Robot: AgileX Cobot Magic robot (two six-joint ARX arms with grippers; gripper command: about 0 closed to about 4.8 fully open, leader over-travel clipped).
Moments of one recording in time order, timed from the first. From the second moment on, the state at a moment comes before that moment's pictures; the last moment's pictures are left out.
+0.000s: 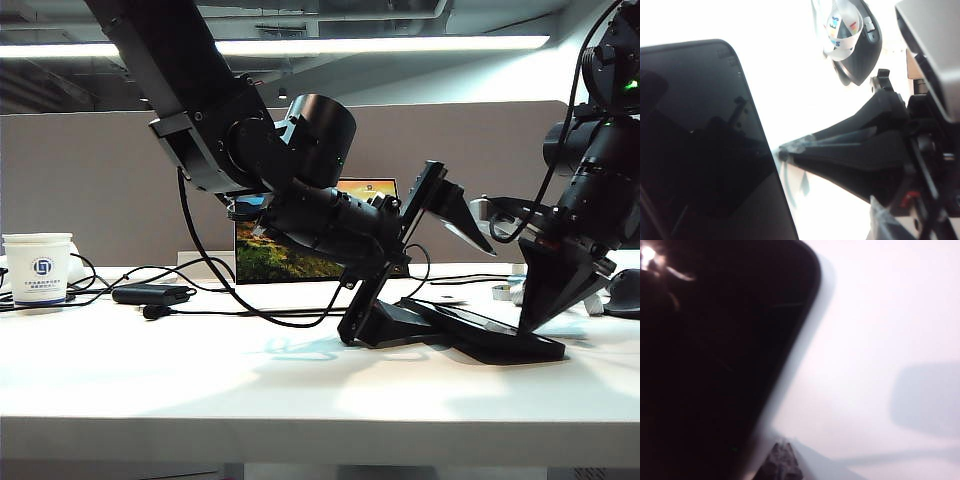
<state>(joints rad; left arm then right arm) -0.71 2.14 1.28 0.40 0.51 -1.03 0.09 1.95 1.36 -0.76 -0.48 -0.47</state>
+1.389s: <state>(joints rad) -0.71 2.14 1.28 0.39 0.54 -1.02 0.10 1.99 1.36 -0.77 -0.62 -0.56</state>
